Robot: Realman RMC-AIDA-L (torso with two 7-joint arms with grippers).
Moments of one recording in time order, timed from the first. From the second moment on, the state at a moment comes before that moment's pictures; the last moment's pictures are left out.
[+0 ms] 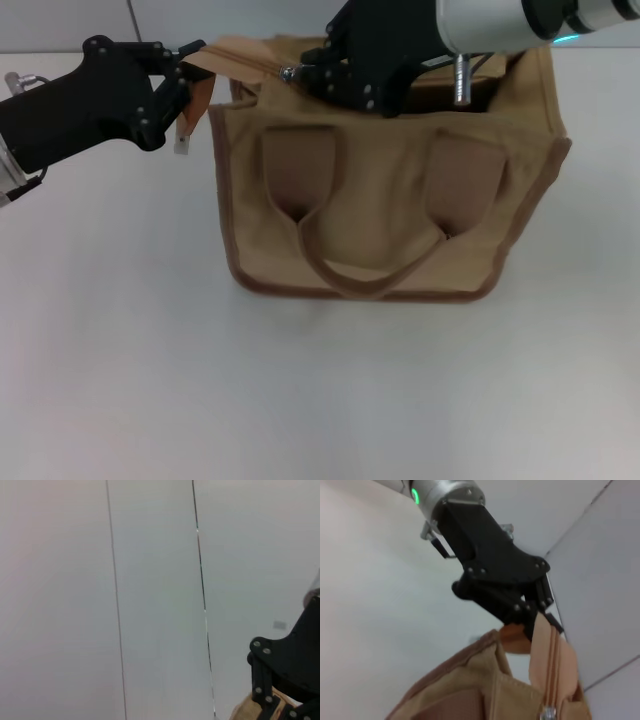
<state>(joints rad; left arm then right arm) -0.57 -2.06 0.50 0.59 1.77 1.63 -1.02 0.71 2.09 -1.39 -1.49 -2.26 -1.33 1.77</state>
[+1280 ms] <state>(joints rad) -0.58 -2.06 0.50 0.58 1.76 1.63 -1.03 0.81 2.00 -0.89 -1.03 -1.93 -1.62 2.14</state>
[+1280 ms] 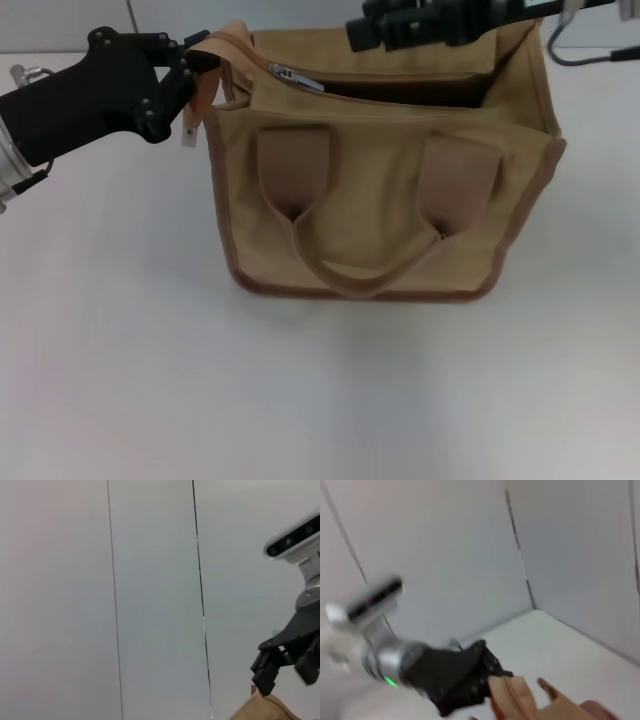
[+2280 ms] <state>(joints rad) -0.59 -2.06 0.51 0.58 1.74 1.64 -1.02 0.88 1.98 -0.90 -0.60 -1.82 -1.52 2.38</state>
